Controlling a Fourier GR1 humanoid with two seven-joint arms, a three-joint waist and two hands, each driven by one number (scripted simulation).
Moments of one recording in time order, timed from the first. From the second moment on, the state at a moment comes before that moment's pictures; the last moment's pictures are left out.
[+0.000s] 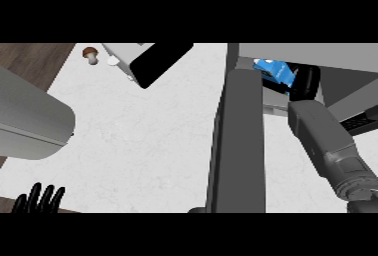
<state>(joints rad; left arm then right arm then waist) 0.60 0.12 0.01 -1.88 0.32 -0.41 -0.50 -0.98 -0.25 -0.18 -0.16 0.00 -0.81 -0.83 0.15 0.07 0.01</state>
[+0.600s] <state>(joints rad) 0.56 0.13 0.00 -1.88 0.31 -0.41 -0.49 -0.89 -0.31 -0.10 -0.03 0.12 -1.09 -0.55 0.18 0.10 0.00</state>
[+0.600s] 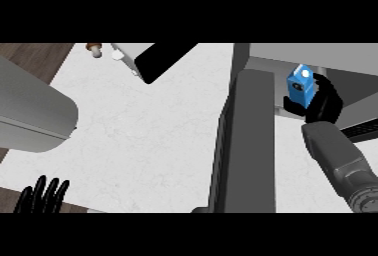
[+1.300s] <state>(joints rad) 0.51 0.11 0.00 -1.84 0.29 -0.39 -0.49 -1.01 -0.19 0.01 -0.01 0.24 -0.90 -0.58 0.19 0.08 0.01</state>
